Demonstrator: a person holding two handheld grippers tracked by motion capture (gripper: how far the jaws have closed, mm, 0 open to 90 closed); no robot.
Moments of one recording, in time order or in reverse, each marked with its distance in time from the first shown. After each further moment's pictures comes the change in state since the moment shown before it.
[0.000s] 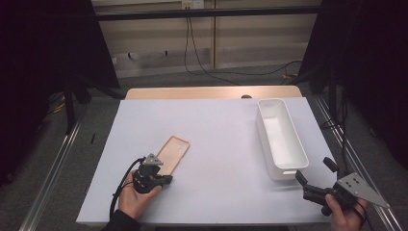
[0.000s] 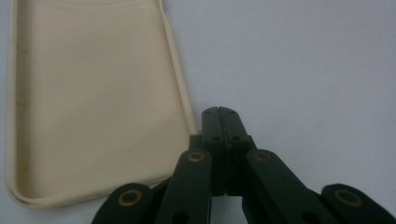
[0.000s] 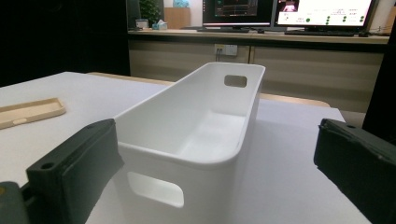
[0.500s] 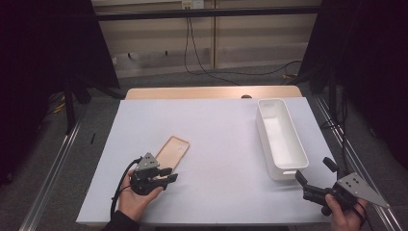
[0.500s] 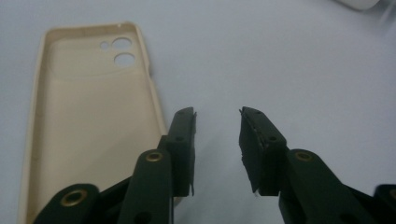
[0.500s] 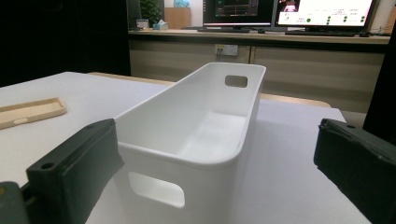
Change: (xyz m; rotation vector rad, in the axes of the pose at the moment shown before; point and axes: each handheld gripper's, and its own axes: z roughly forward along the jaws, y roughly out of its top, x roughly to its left) left arm -0.012 0.000 -0.018 -0.224 -0.012 0.094; right arm 0.000 0.000 0.000 0.000 0.000 -0.001
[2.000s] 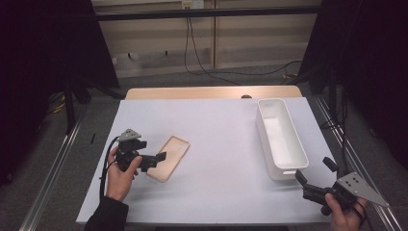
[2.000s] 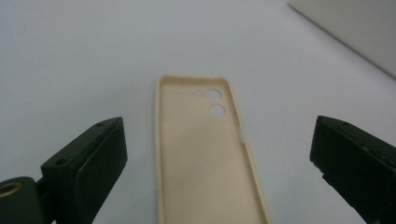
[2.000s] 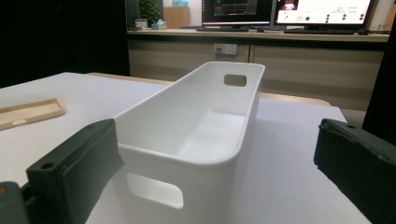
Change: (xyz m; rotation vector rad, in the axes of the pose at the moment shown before) left arm 0.069 0.038 -0.006 -0.042 0.127 -0.170; right arm -0.001 0.000 0.001 0.004 -0.002 0.009
